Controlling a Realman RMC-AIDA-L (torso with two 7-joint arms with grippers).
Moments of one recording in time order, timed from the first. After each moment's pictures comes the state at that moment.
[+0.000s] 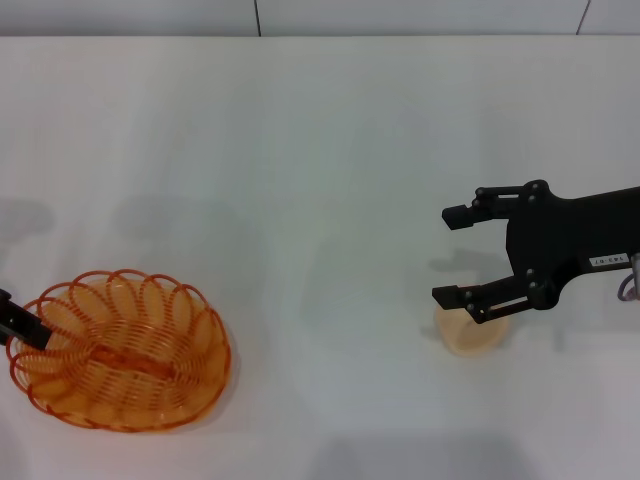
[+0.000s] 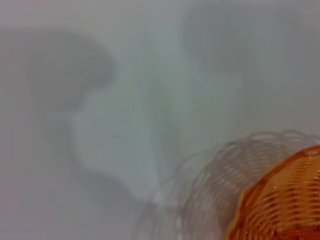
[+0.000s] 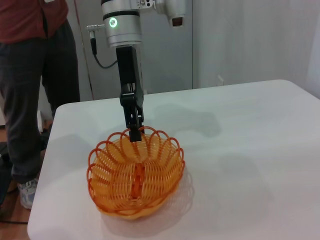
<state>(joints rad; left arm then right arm) -0.60 -1.93 0.76 1.02 2.79 1.84 -2.46 0.31 2.01 -1.33 -1.37 -1.83 -1.50 1.72</state>
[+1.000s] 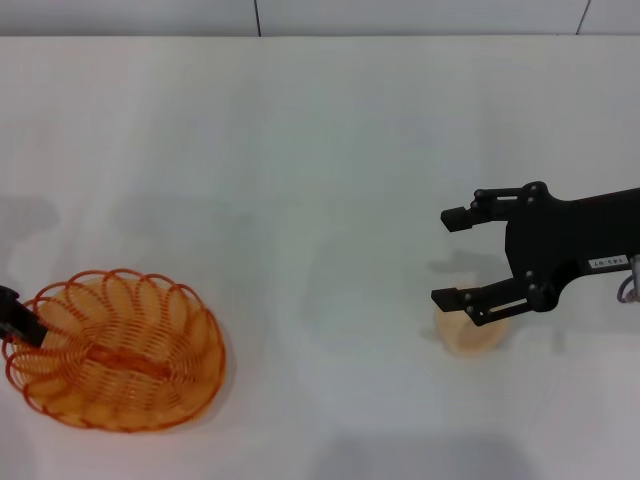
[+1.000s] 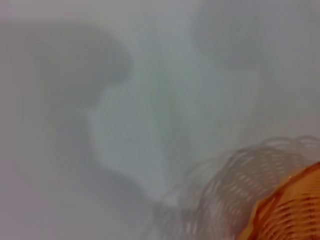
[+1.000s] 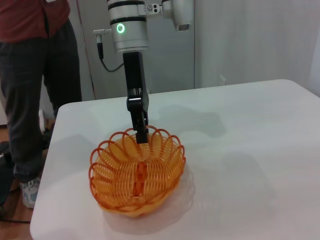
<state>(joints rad) -0.62 -1.95 0.76 0.98 2.83 1.79 -2.47 0.31 2.01 -1.34 -1.37 -1.83 -1.50 1.72</state>
